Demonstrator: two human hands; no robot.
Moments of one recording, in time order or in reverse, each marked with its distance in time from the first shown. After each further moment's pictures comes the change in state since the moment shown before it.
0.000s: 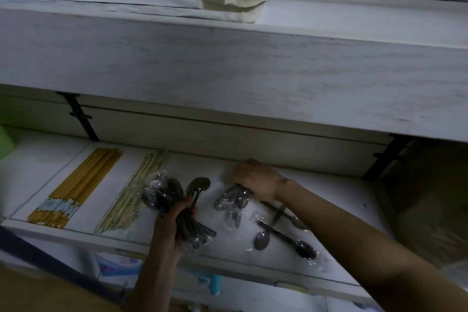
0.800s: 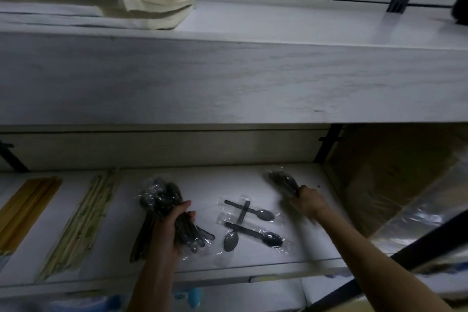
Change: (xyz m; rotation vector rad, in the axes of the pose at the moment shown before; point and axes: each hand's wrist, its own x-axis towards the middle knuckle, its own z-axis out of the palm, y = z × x) left_hand 0.006 -0.031 0.053 0.157 -0.055 -0.125; right_hand -0.171 -0.009 -0.005 0.475 -0.365 1.575
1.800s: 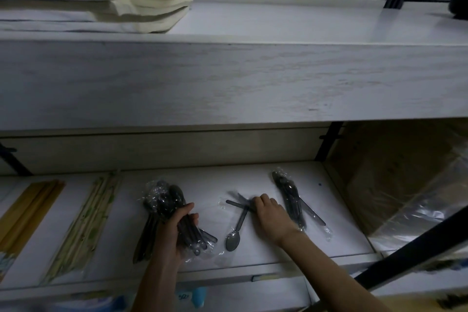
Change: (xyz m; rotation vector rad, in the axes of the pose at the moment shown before) left_hand 0.006 -0.002 -0.003 0.064 -0.020 -0.065; right_hand -0.043 -0.057 0.053 -0.168 0.135 -0.477
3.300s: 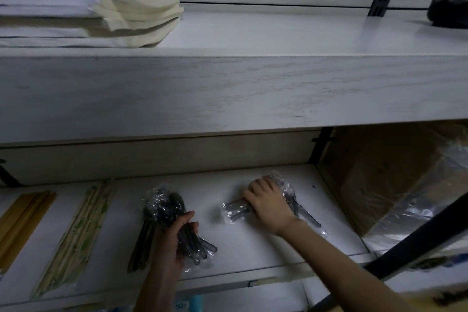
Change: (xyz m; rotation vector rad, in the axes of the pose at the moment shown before) left_hand -0.008 -0.006 0.005 0.018 -0.020 0.039; right_hand 0.015 0.006 -0.029 -0.336 0.311 -0.269
